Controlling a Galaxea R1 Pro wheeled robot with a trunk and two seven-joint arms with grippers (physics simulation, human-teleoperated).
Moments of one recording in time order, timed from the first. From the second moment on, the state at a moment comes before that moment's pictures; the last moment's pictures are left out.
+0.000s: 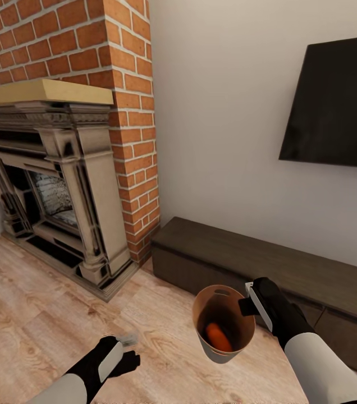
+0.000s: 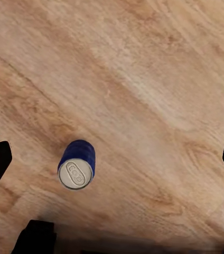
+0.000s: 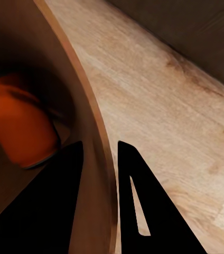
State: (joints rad) left arm -0.59 -0.04 -0.26 -0.37 0.58 0.56 0.29; right arm -0.70 -0.06 0.13 -0.81 -0.03 1.04 -0.05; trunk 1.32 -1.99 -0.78
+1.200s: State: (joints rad) left arm -0.59 0.02 -0.26 -0.32 0.59 0.56 0.17; right arm -0.70 -0.06 0.14 -0.81 -0.03 1.04 -0.05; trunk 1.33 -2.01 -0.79
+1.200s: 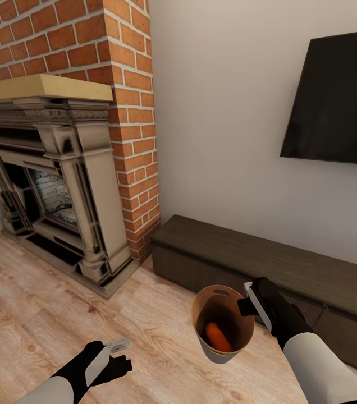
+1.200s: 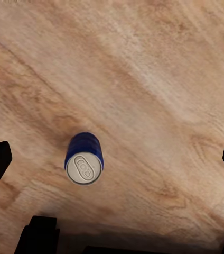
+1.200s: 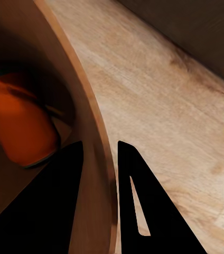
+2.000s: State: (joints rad) left arm -0.59 0.02 -0.26 -0.32 0.58 0.55 0.17; right arm -0.70 -0.06 0.14 -0.81 -0.04 1.04 -0.05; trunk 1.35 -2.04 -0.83
